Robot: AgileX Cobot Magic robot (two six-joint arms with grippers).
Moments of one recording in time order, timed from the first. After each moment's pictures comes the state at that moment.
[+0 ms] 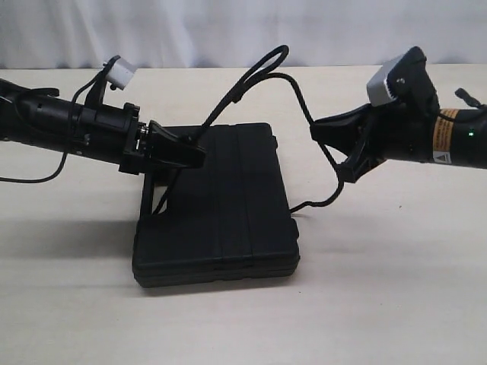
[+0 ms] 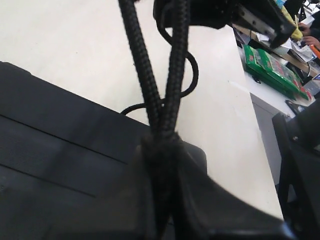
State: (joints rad) left arm 0.01 1.95 -0.99 -1.48 1.20 1.86; right arm 0.04 1.63 -0.74 -1.33 -0.75 0.85
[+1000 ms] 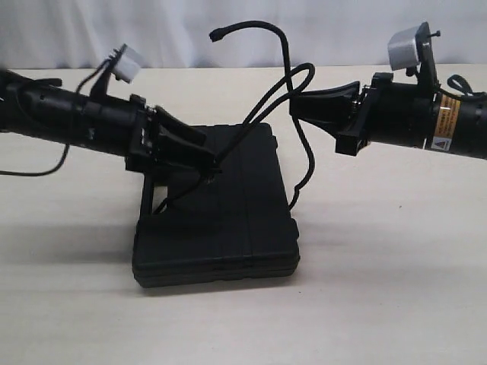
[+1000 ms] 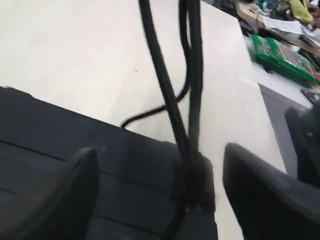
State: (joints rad) left arm -0.02 1.88 -0.99 -1.49 1.15 1.89; right arm 0.04 1.66 -0.77 -1.29 -1.04 1.01
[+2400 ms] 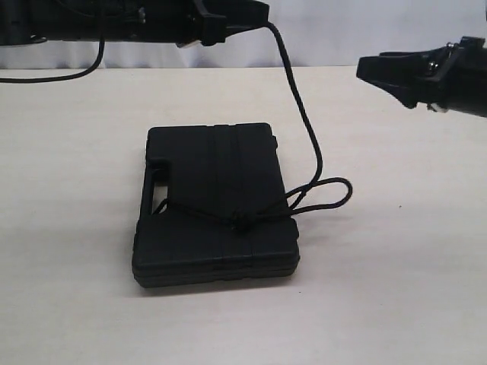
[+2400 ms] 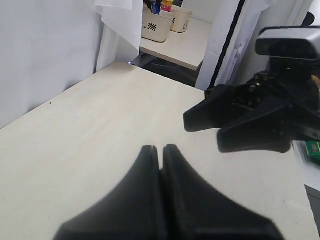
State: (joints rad) left arm -0.21 1.76 -1.24 -1.73 0.87 1.73; right arm -0.17 1.50 -0.78 -1.38 -1.01 1.23
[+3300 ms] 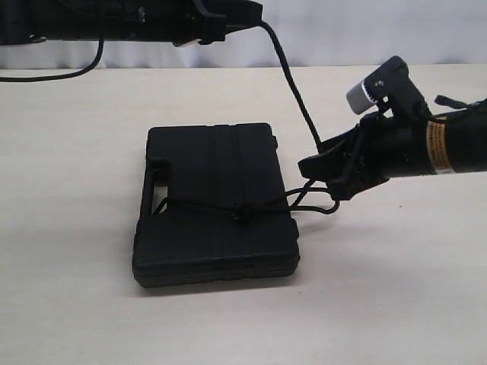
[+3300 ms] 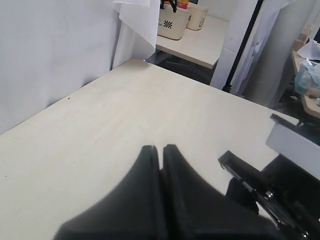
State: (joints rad) left arm -0.21 1.76 -1.24 -1.73 0.82 1.73; right arm 0.14 1.52 -0.74 -1.73 -0.61 1.40
